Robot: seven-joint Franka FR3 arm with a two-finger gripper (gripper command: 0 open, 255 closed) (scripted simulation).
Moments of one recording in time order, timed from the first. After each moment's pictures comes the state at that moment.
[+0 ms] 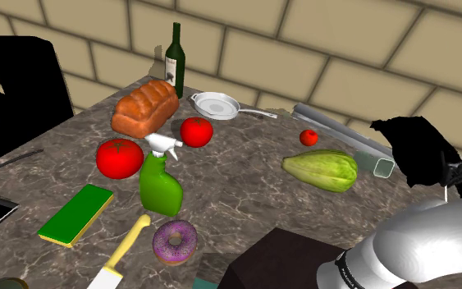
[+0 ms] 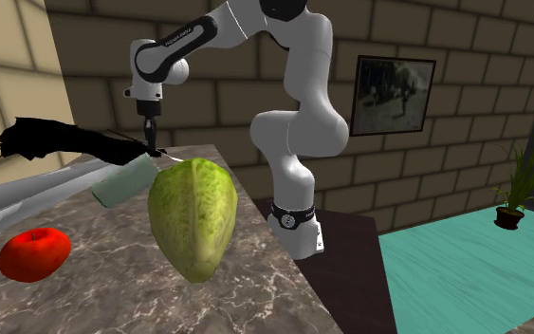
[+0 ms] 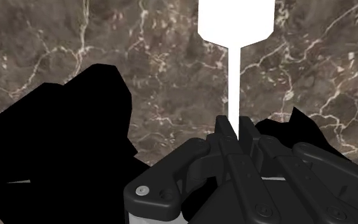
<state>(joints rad) -0.17 -0.37 -1.43 -2.18 -0.39 2.14 -0.49</state>
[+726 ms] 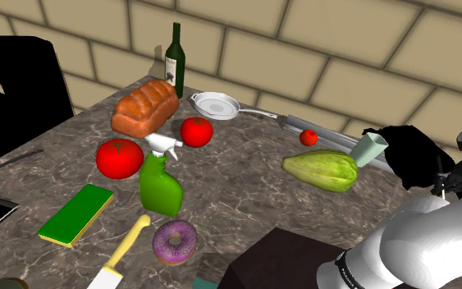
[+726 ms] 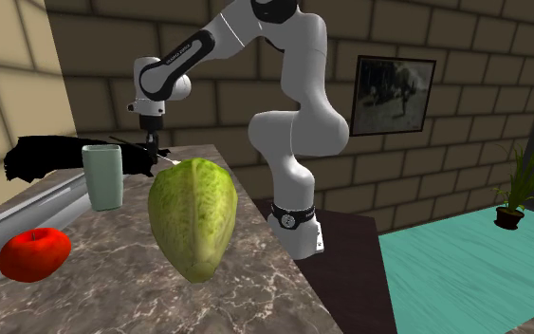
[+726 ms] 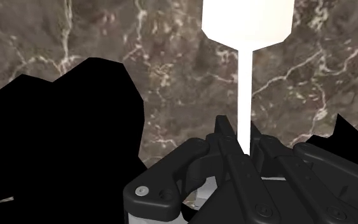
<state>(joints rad) -0.01 -0.36 -1.63 -2.24 -0.42 2.28 -0.48</state>
